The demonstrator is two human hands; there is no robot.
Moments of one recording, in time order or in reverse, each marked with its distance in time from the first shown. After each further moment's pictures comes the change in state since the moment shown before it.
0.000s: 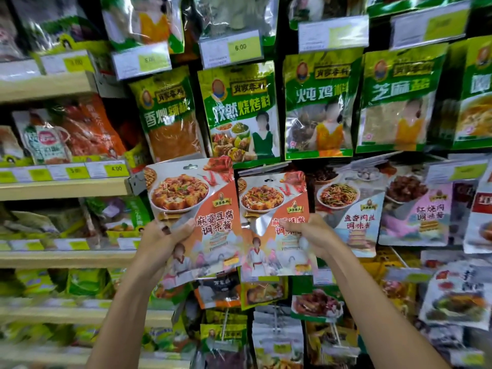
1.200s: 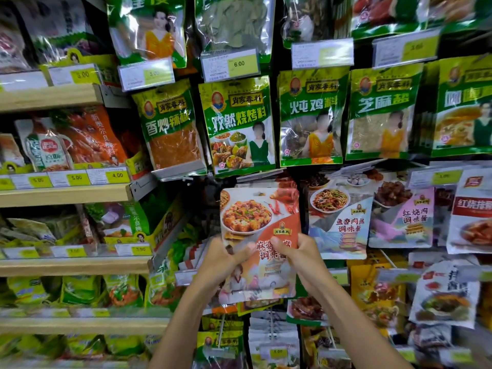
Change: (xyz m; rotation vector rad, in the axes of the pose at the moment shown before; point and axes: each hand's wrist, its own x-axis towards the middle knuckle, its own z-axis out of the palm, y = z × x) left_hand -0.020 -0.024 0.075 0.089 -0.314 -0.003; right_hand -0.055 0.025 0.032 0.142 0.061 -0.212
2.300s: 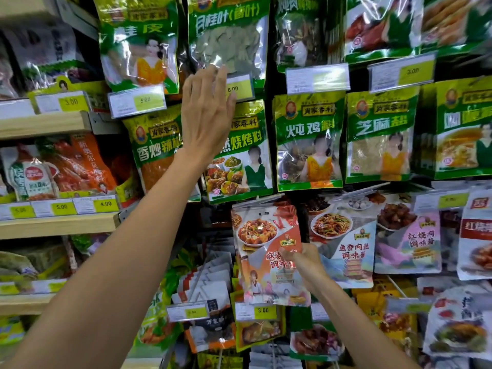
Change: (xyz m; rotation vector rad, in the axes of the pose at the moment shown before) left_hand 0.170 0.202 -0.049 1.165 0.784 0.893; right_hand 0.083 0.010 -0.016 -0.154 0.241 0.149
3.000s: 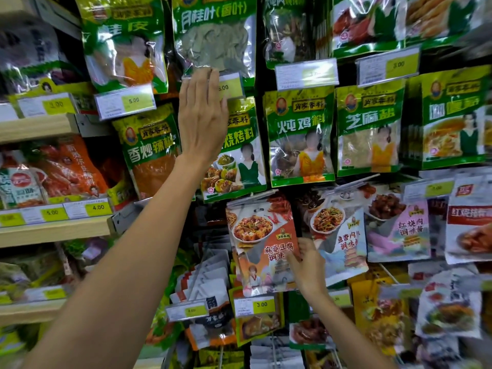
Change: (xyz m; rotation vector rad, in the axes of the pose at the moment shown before) left_hand -0.010 0.007 0.008 -0.008 -0.010 0.001; right_hand -0.034 0.014 -0.005 -0.364 0.229 -0.338
